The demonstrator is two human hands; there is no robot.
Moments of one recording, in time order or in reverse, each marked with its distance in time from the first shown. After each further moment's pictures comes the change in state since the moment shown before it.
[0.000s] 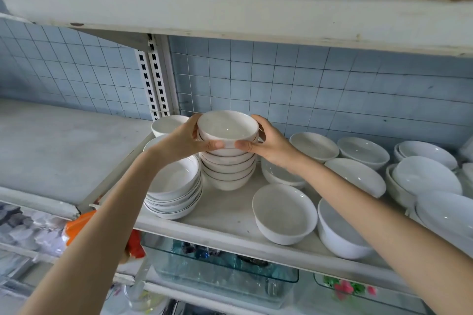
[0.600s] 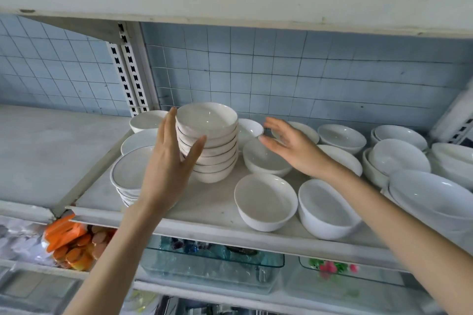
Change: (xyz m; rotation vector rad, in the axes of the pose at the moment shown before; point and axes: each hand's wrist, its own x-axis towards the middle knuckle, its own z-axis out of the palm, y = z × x) left_hand -0.063 0.018 0.060 0.252 0.536 0.249; right_hand -0.064 0.016 -0.047 -0.156 0.097 0.002
